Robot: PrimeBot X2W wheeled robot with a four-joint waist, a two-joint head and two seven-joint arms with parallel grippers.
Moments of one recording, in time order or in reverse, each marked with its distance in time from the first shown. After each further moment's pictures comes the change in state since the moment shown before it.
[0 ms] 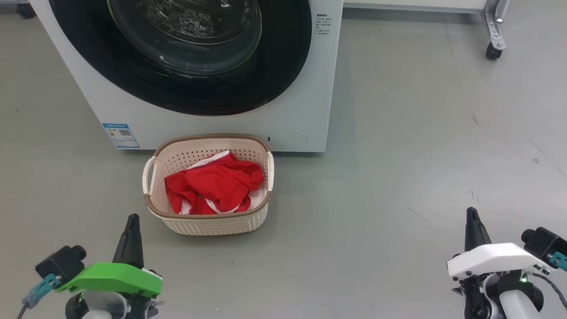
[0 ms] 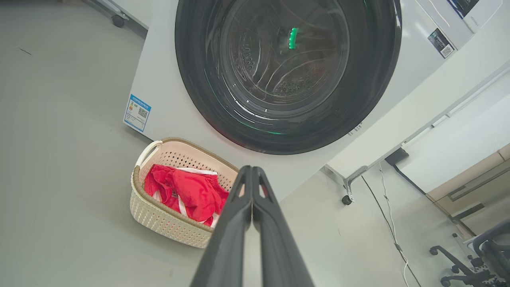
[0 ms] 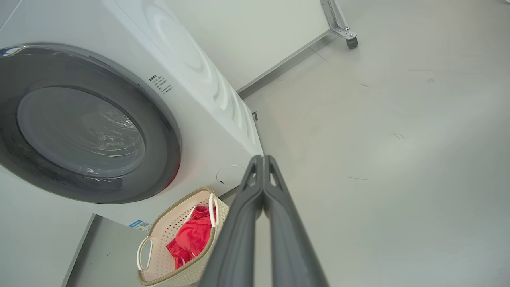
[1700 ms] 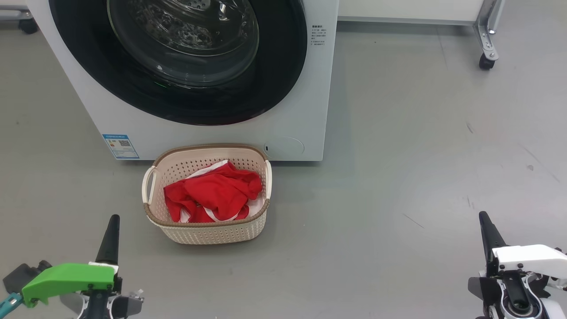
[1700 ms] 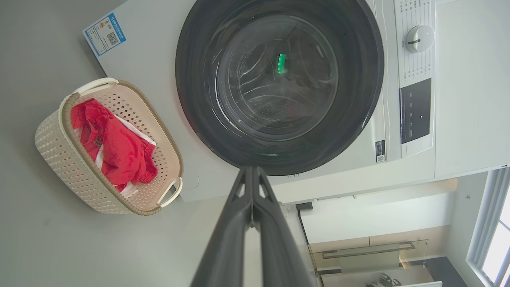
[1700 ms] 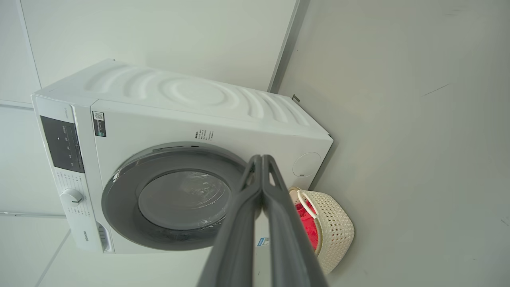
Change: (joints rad) left arm 0.014 0.007 0.105 -0.064 -0.605 0.000 0.182; right arm -0.005 0.005 -0.137 -0.005 0.645 0.073 0.177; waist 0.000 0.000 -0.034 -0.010
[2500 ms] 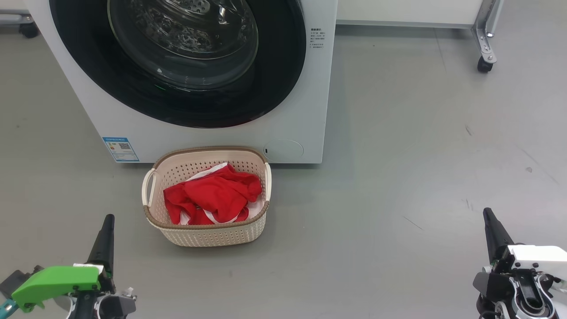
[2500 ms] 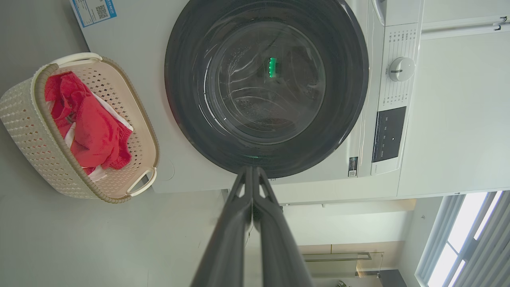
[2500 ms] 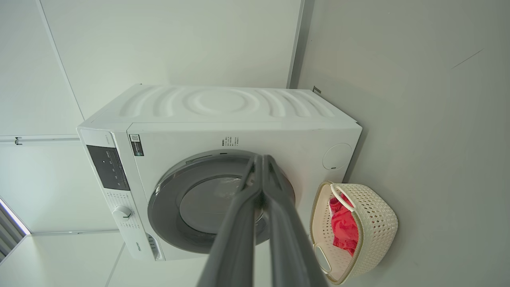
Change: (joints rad) left arm 0.007 0.004 0.031 -0.016 -0.173 0.000 0.048; right arm -0.005 0.001 -0.039 -0.004 0.181 0.023 0.051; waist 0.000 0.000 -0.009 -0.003
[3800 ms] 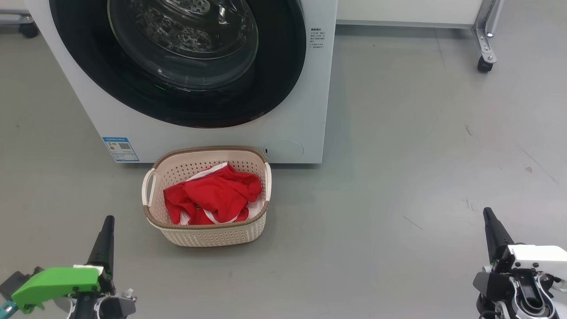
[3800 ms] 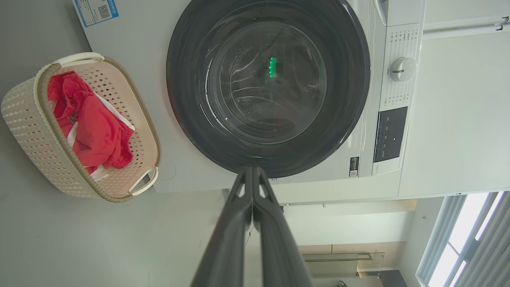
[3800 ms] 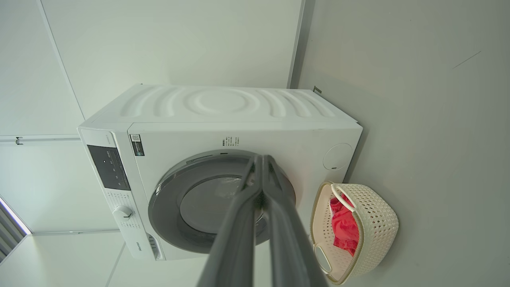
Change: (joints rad) left arm 0.004 0.000 0.001 0.000 0.000 0.000 0.001; right arm 0.000 0.000 0.000 -0.002 0.001 0.000 0.000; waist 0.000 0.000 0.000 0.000
